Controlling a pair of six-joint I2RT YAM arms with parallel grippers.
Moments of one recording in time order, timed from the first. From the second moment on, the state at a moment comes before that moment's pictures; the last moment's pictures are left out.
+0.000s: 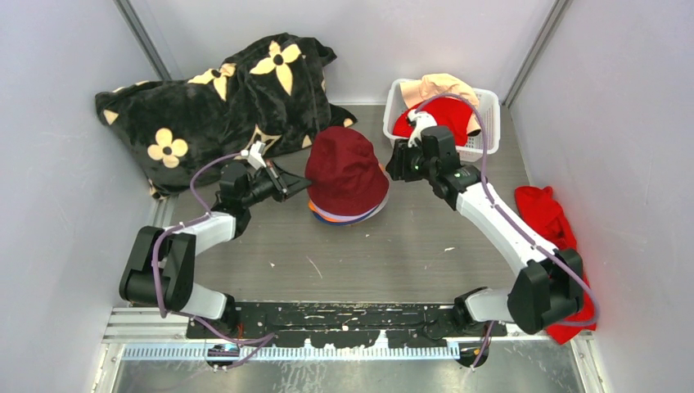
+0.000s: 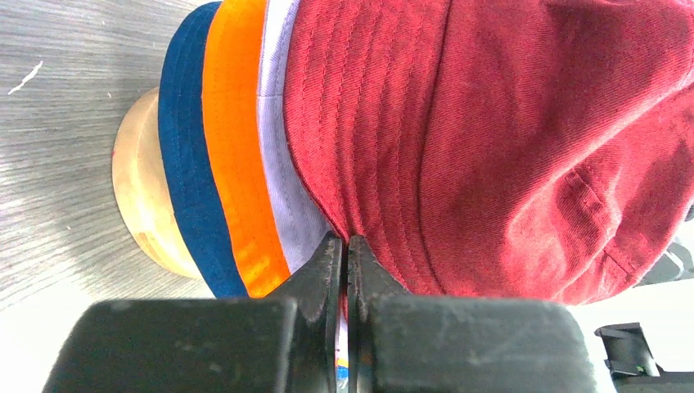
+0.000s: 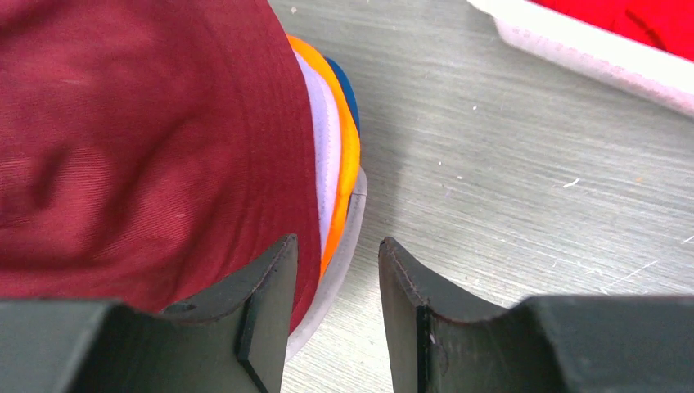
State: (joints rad) left arm -0.21 1.46 0.58 0.70 0.70 -1.05; right arm 0.39 1.34 1.06 -0.29 -0.11 0.24
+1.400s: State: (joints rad) left arm -0.21 1.22 1.20 -0.26 0.11 -0.65; right arm 0.05 2.07 1.77 -0.48 0.13 0.26
